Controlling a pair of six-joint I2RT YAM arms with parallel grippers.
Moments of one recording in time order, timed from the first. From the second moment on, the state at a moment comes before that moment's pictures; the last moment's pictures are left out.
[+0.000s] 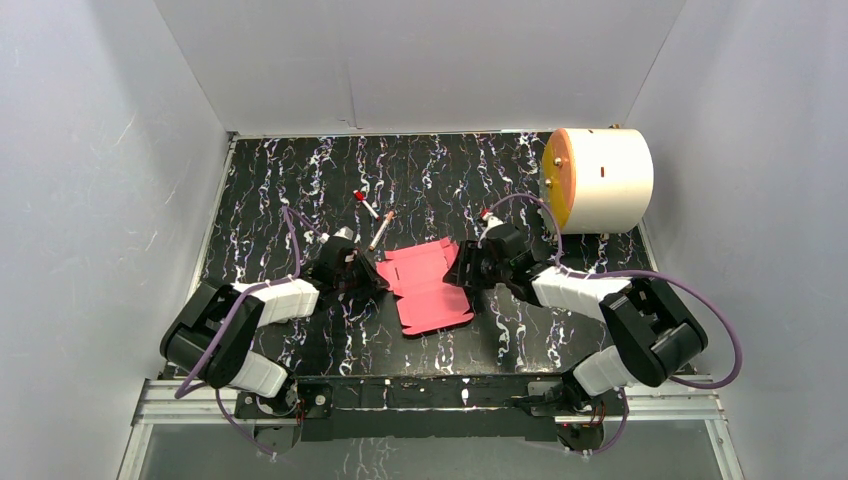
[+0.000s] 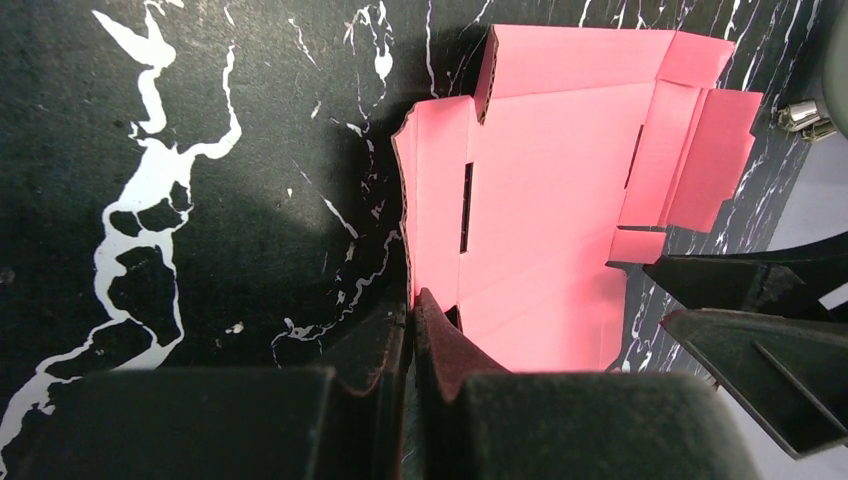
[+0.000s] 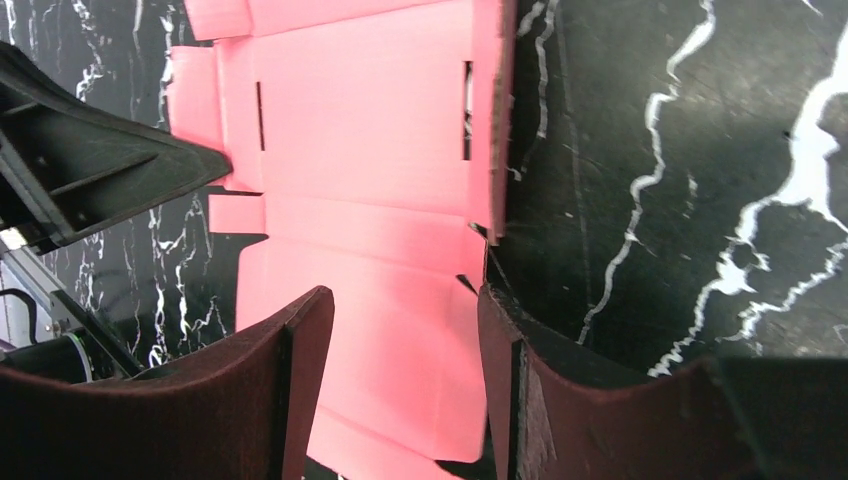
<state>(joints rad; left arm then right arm) -0.50 1.46 0.48 0.20 0.15 -0.93 0.62 1.45 0.58 0.15 -0.24 0.65</state>
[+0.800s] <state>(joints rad) -0.50 1.41 0.48 0.13 0.14 -0.90 0.78 1.47 0.73 -0.03 -0.07 0.52</state>
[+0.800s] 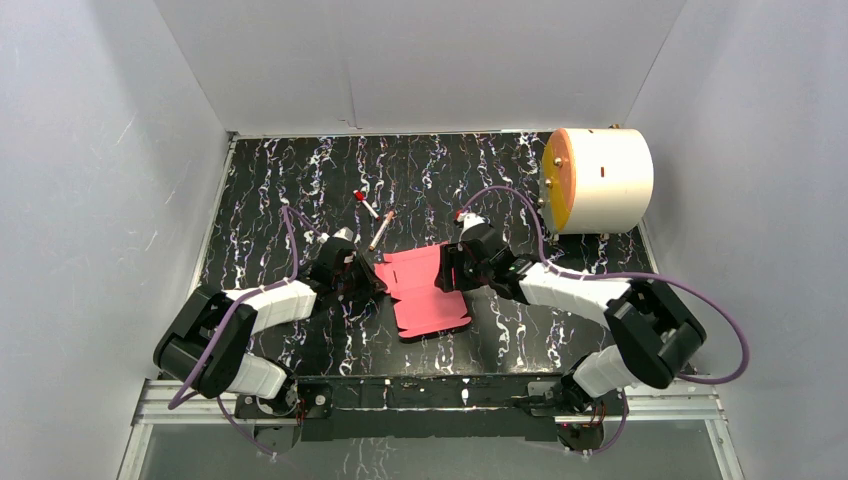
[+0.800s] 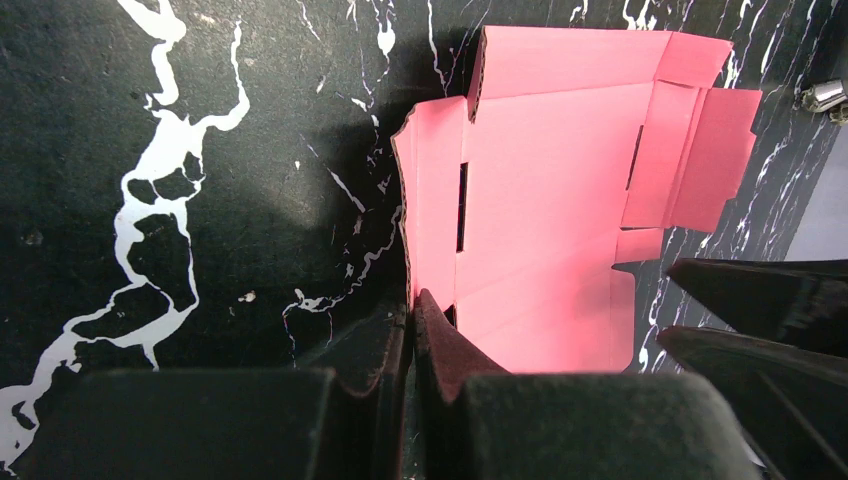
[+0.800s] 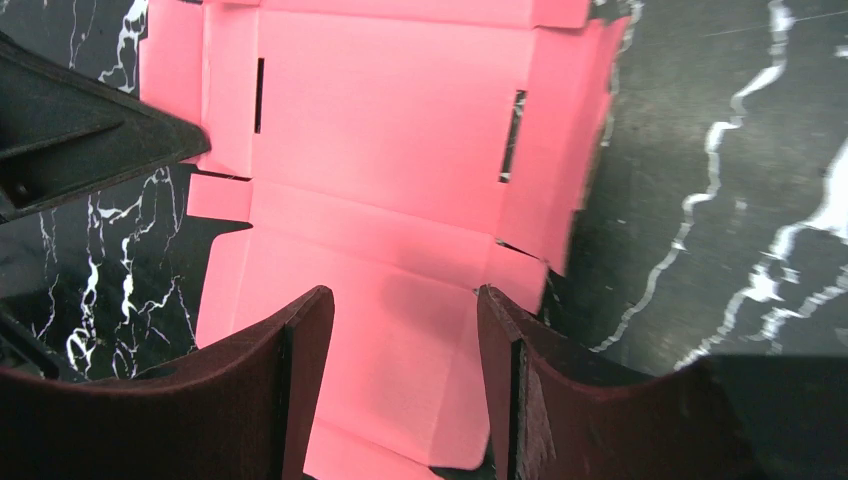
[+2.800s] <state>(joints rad) -0.51 1.38 0.63 -0.02 0.08 -0.71 0.66 1.47 0.96 -0.22 -0.18 0.22</state>
